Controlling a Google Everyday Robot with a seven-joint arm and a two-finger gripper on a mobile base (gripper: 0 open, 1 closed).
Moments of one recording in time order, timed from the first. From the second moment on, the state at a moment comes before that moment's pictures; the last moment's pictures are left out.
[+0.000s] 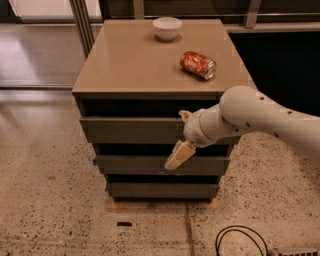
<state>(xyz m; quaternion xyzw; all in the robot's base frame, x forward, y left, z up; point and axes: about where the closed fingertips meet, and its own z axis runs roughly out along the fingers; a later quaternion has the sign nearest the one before) 0.568 -0.052 0.725 -0.59 0.72 0.12 0.33</state>
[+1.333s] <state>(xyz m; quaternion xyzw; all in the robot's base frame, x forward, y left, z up) 0.614 -0.010 0.692 -0.62 0.71 0.14 0.31</state>
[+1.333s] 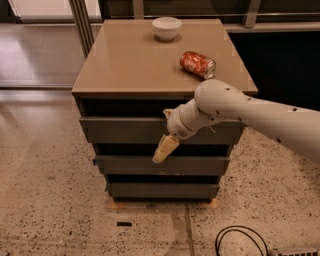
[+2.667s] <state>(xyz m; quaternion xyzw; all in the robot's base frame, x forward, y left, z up) 0.628 -0.009 0.669 -0.58 0.72 0.18 0.33</state>
